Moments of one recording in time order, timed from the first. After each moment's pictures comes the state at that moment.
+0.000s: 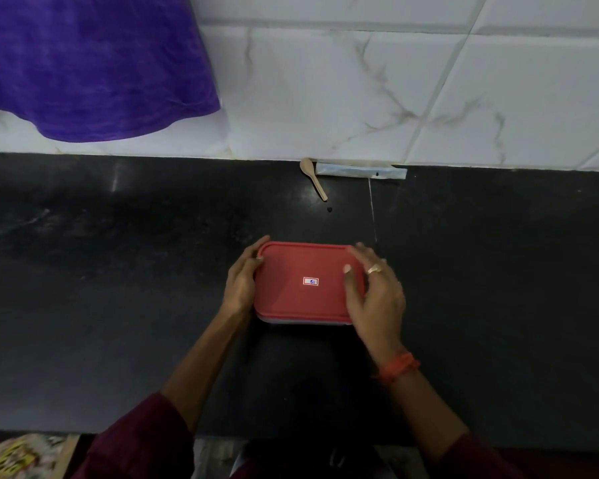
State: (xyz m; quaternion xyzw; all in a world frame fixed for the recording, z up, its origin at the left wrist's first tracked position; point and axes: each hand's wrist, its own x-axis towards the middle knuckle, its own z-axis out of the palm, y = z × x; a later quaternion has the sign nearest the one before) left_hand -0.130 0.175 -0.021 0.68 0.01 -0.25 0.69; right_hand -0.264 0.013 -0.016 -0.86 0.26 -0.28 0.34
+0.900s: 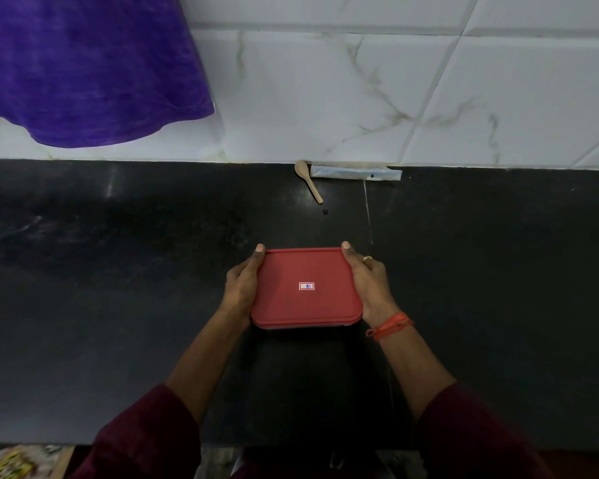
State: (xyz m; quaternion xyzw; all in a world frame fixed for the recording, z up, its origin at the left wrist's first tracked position) left_hand -0.124 0.162 -0.019 0.70 0.15 -0.31 0.63; right_hand -0.220 -0.019 -0.018 -0.54 0.47 -0.05 0.69
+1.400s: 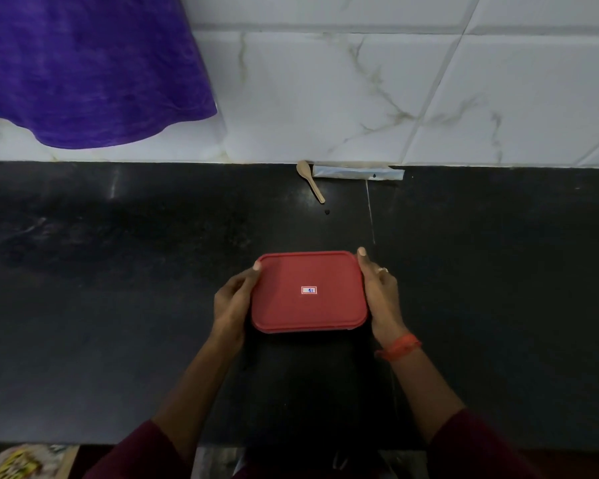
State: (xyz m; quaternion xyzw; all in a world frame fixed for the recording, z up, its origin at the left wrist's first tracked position) left_hand -0.146 0.188 -0.024 0.68 0.18 -0.25 0.67; right_hand -0.245 -0.014 -0.025 -0.57 0.46 -0.09 0.67
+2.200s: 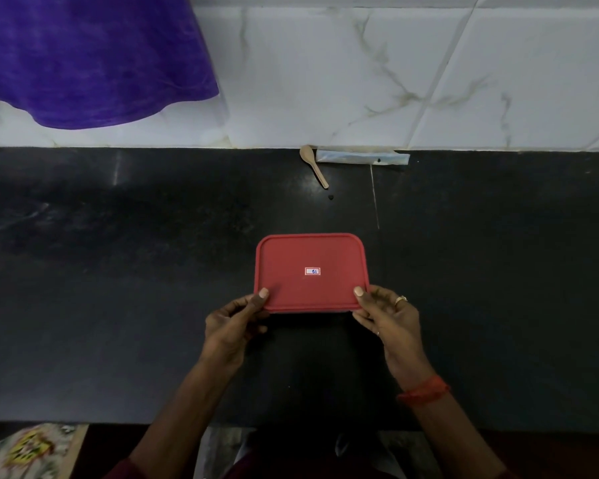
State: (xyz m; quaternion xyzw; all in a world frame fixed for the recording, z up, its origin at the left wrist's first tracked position) left_hand -0.189 0.224 -0.020 0.62 0.21 -0.31 0.69; right_hand -0.311 0.016 -0.021 -0.49 0.46 -0.11 0.74
